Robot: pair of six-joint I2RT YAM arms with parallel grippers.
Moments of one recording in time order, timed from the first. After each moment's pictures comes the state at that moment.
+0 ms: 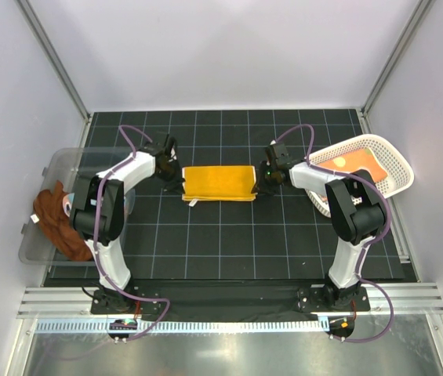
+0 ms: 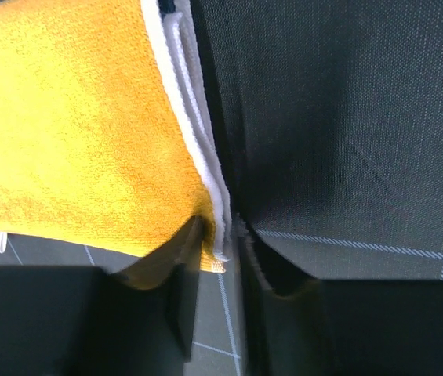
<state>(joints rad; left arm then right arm) -0.28 1.87 1.29 -0.61 0.16 -0.56 0.40 1.86 1.13 -0.29 -0.12 0.68</state>
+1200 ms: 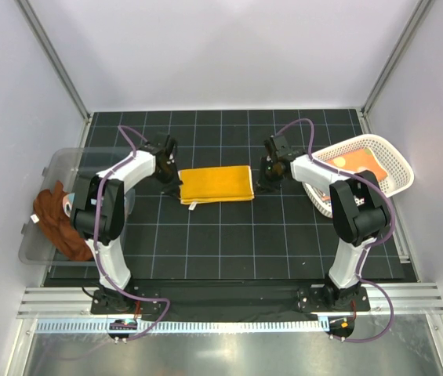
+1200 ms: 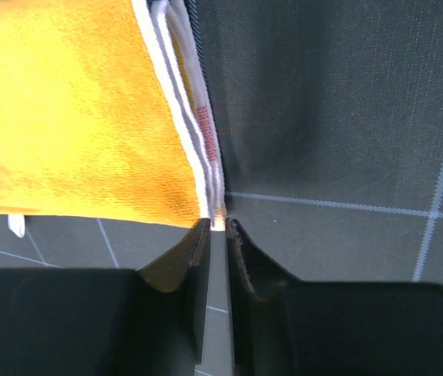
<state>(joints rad) -0.28 1.87 1.31 -0.71 0.09 -0.57 0.40 1.84 1.24 -0.47 -0.14 0.64</state>
